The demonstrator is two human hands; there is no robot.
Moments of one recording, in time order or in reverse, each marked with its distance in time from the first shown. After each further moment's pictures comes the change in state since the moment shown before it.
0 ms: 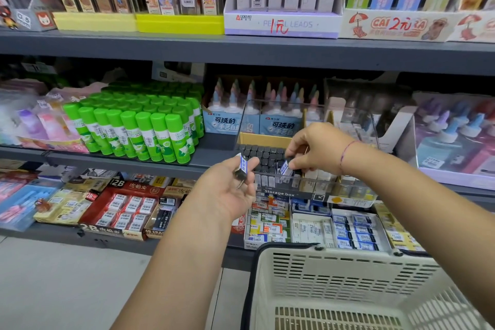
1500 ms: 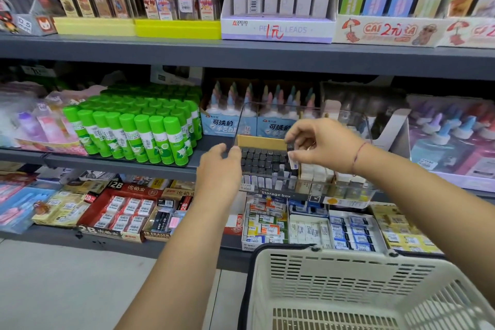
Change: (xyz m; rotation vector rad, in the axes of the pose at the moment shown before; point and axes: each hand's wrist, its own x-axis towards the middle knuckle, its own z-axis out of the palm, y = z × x) left_hand 0.000 -0.001 0.000 0.836 0.291 0.632; right_hand -0.007 0.014 -0.008 0.102 0.137 -0.159
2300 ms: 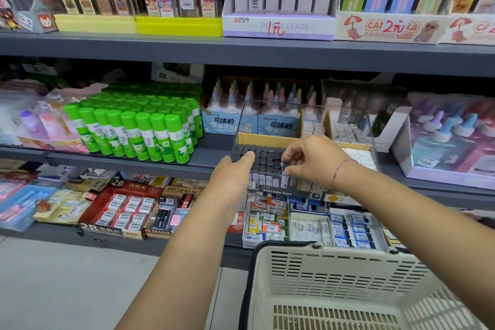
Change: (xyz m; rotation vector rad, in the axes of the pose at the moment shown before) left_hand -0.001 -0.005 0.009 -0.064 -0.186 -0.192; right_hand -0.001 0.003 0.034 -0.162 -0.022 0.090
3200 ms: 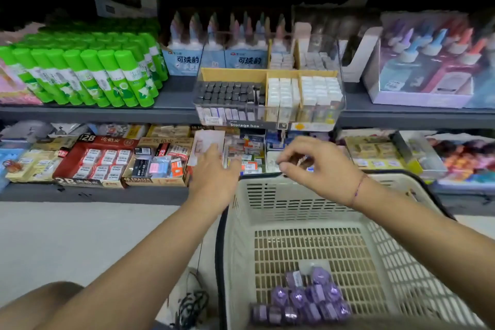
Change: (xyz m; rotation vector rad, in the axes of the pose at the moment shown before) left_hand -0.025 -0.098 0.033 0.498 0.035 0.190; right_hand -0.124 0.040 0.055 0.426 0.080 -0.113
